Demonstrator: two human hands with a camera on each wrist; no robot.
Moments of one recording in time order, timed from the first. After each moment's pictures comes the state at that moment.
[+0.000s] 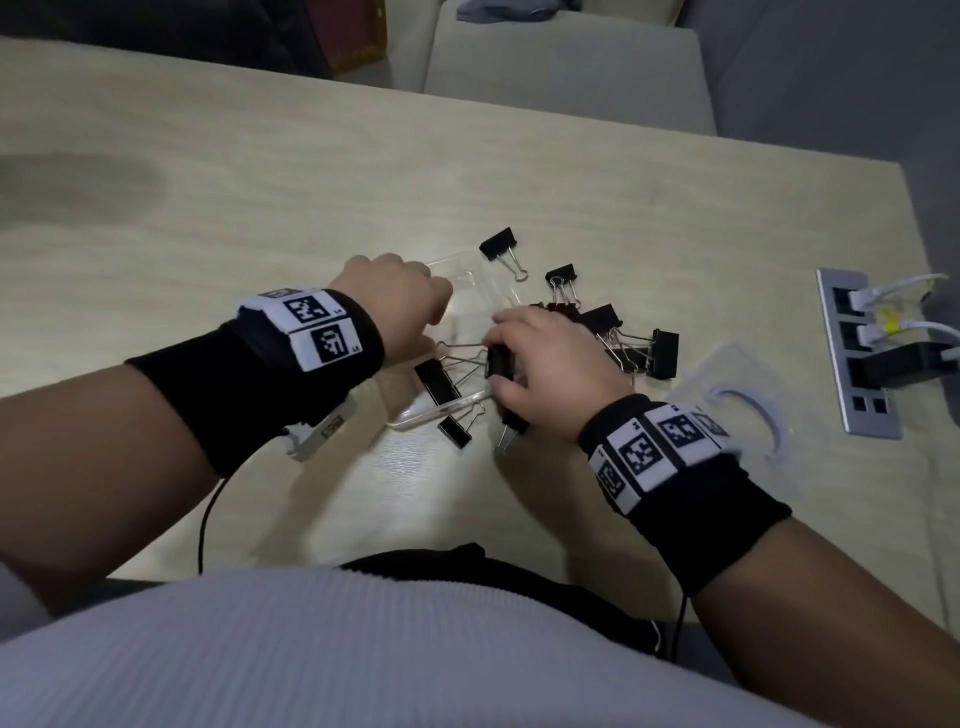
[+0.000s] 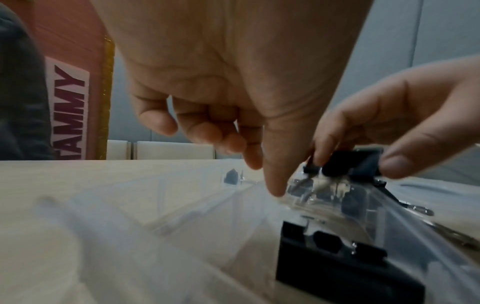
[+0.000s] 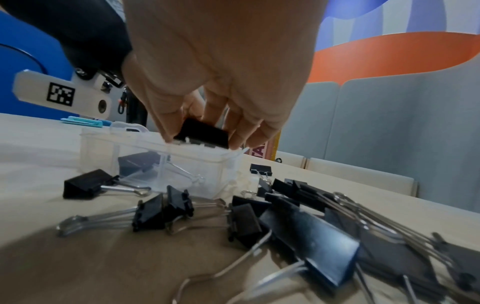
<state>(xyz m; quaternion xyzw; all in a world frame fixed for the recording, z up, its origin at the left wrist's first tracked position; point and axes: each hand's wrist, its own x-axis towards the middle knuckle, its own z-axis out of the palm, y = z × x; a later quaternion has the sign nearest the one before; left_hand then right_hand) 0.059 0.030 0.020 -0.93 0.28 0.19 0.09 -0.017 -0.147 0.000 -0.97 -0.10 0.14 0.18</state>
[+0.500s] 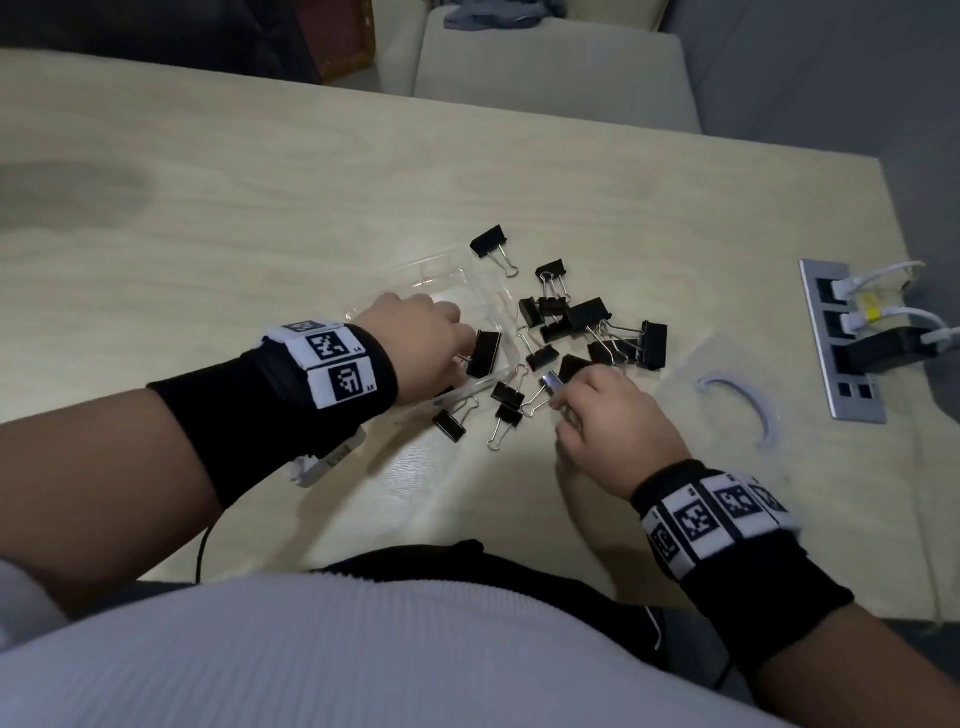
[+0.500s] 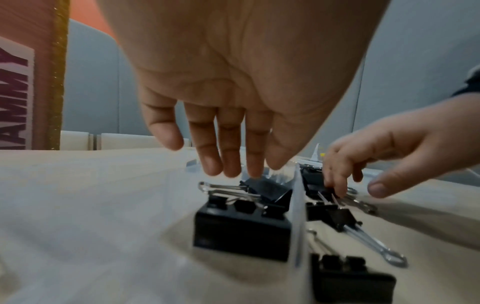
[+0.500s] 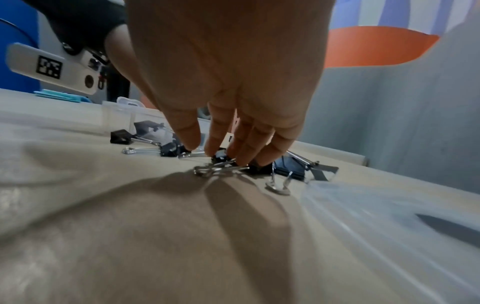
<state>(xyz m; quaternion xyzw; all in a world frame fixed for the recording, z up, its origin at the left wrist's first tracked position) 0.027 0.014 0.010 -0.90 0.37 0.21 0.09 -0.081 -0.192 -0.022 -0.98 0.00 0.15 0.12</state>
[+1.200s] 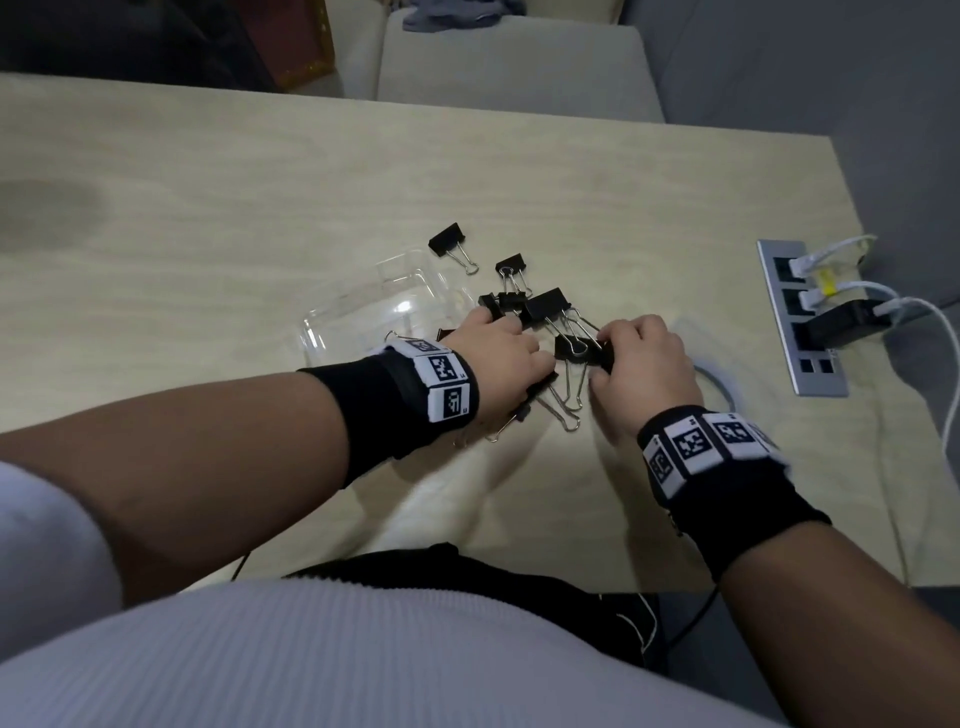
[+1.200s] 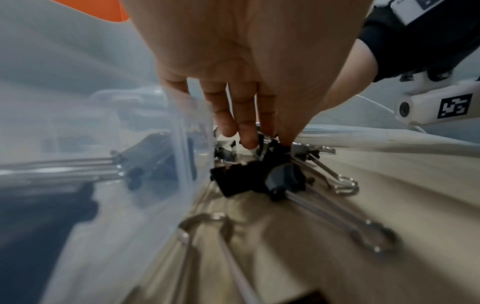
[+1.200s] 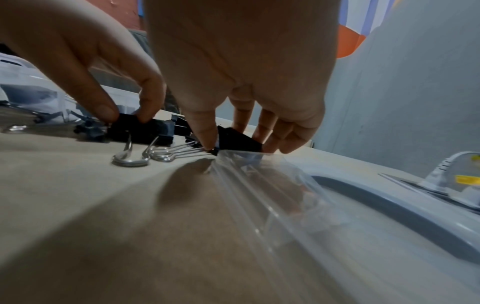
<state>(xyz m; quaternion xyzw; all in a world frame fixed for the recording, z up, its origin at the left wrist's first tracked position) 0.006 -0.077 -0.023 -0.86 0.48 0.14 0.07 -0.058 -0.249 -0.029 -0.97 0.18 0.09 0.09</state>
